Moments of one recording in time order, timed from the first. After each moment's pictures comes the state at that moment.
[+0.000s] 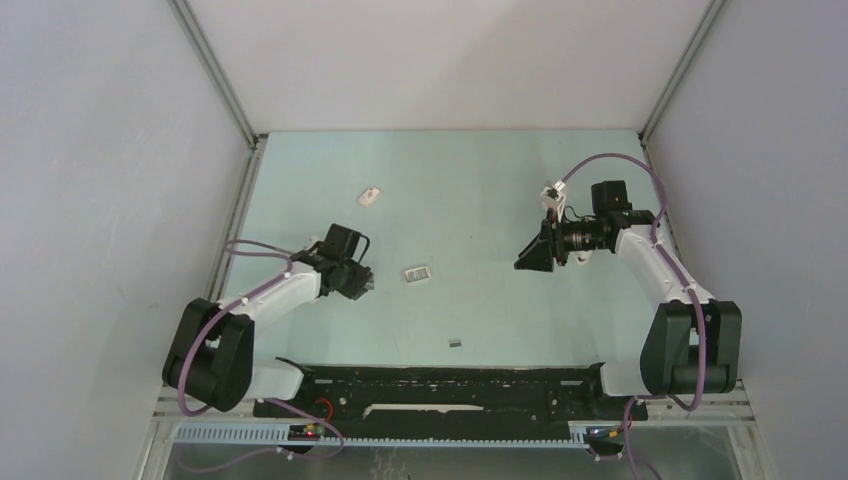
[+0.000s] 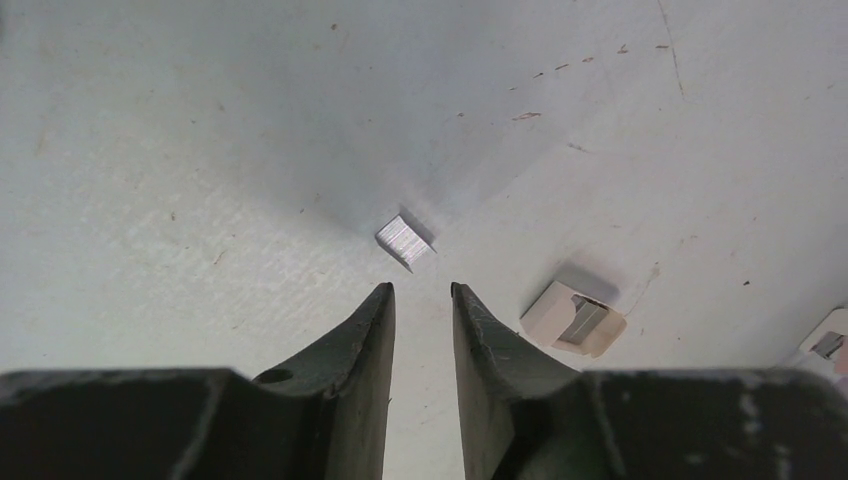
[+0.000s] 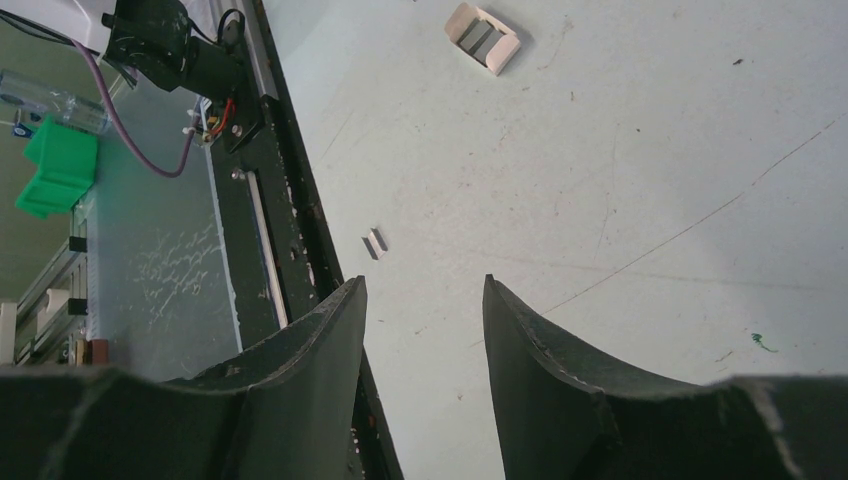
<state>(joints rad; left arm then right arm) -0.38 1.33 0.68 -0.48 -0.14 -1.33 0.01 1.39 0.99 -0.74 -1.15 -0.49</state>
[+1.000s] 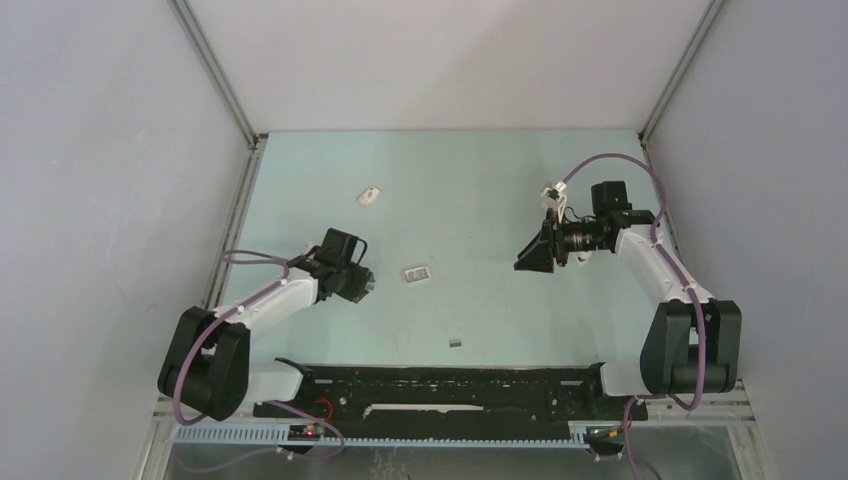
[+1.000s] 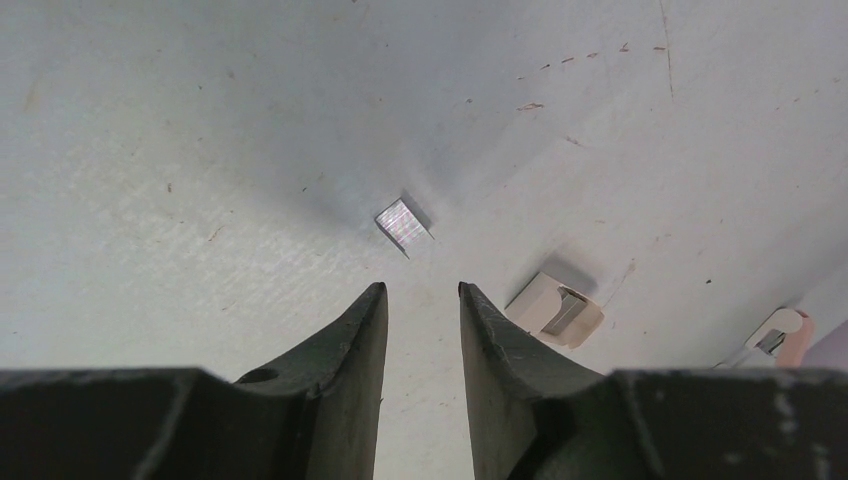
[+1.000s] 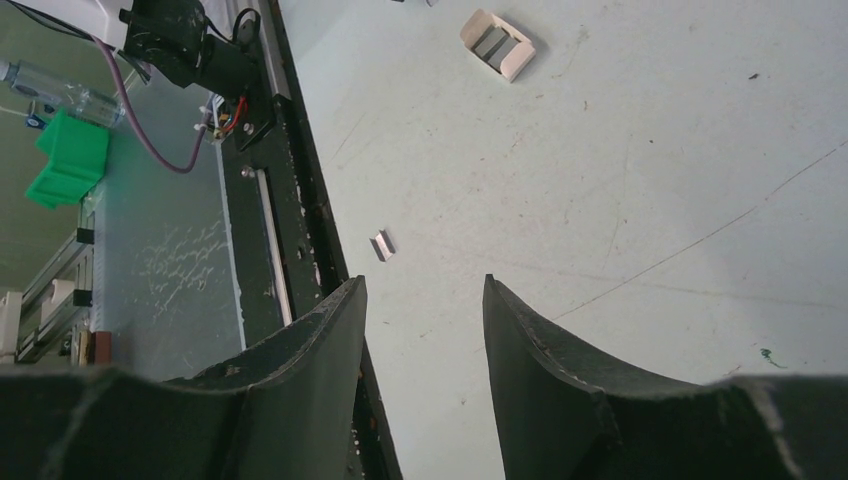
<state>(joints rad) -0.38 1.28 0.63 -0.45 -0.12 -1.41 0.01 1.39 0.99 -0.75 -1.19 -0.52</state>
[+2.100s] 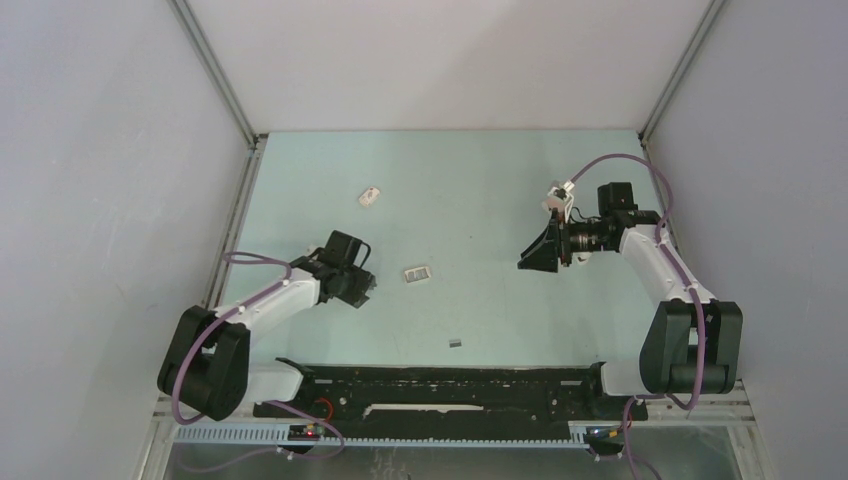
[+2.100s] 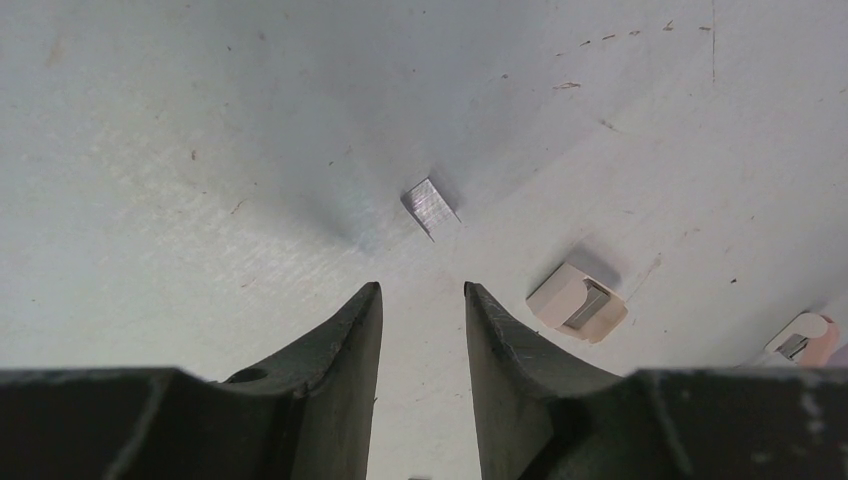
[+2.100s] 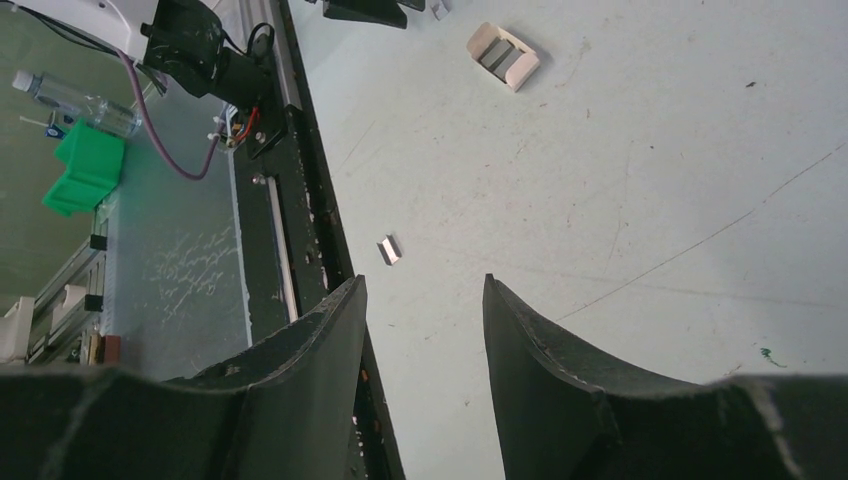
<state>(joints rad) -0.41 1.28 0.64 -0.49 -0.13 -1.45 -0.03 1.39 0.99 -0.79 -1.23 -0.56</state>
